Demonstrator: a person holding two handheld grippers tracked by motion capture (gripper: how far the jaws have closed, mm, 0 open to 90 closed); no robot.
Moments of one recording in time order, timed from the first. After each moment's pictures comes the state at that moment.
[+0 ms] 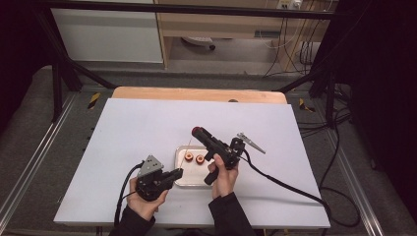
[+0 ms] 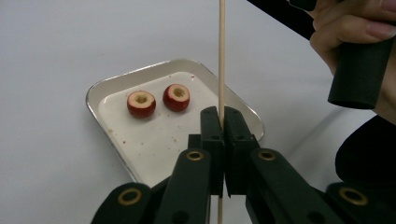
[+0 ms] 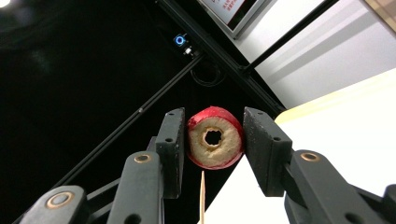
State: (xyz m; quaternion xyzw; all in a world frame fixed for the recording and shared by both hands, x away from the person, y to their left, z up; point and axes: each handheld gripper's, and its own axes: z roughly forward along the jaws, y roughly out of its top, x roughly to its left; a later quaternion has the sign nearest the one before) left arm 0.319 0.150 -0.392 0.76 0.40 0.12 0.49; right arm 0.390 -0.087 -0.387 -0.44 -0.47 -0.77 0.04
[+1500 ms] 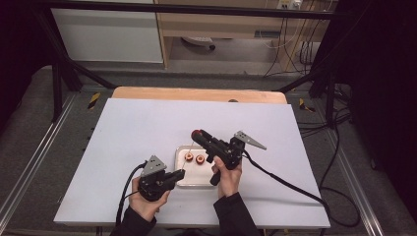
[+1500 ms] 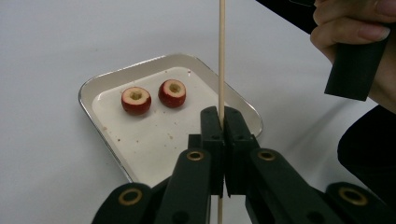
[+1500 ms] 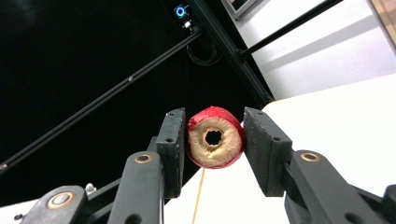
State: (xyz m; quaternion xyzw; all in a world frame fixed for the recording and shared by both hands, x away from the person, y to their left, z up) left arm 0.321 0.147 -0.395 0.77 0.40 0.11 0.48; right arm 0.391 -0.091 -0.384 -0.41 -0.54 -0.74 0.00
